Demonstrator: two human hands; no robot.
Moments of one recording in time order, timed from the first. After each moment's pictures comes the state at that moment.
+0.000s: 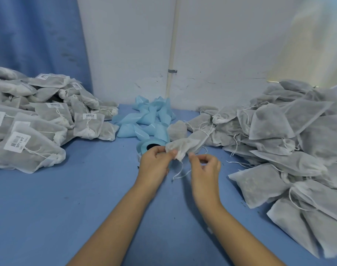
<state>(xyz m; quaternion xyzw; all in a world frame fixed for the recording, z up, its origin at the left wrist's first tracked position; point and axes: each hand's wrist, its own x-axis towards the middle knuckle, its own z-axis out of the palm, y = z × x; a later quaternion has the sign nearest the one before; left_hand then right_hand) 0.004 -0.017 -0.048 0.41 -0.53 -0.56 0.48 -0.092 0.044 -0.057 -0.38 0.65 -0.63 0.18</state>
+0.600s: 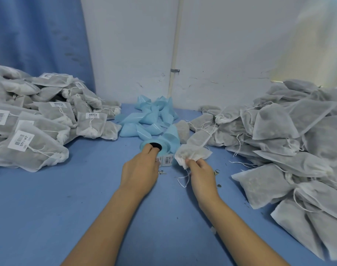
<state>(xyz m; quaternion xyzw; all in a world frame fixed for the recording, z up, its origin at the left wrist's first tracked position) 0.039 -0.034 -0.064 0.51 -0.82 -0.05 0.25 -0.101 0.024 -0.070 -0.37 0.67 -0.58 0.26</state>
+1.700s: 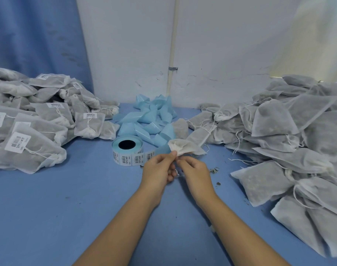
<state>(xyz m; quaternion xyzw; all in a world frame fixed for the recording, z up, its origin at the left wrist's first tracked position) -0.003 -0.012 -0.060 0.37 -0.42 -0.68 0.48 -0.099 0.022 -0.071 -0.47 0.62 -0.57 0.27</state>
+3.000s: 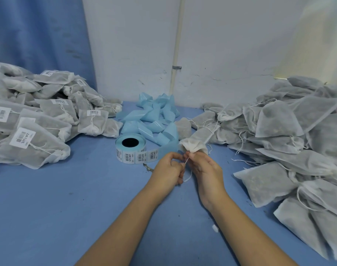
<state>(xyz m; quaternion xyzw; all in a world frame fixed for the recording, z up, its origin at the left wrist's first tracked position) -0.003 -0.009 -0.063 0.38 -0.62 -0.57 0.38 -0.103 0.028 -0.063 -0.30 0.44 -0.74 0.42</state>
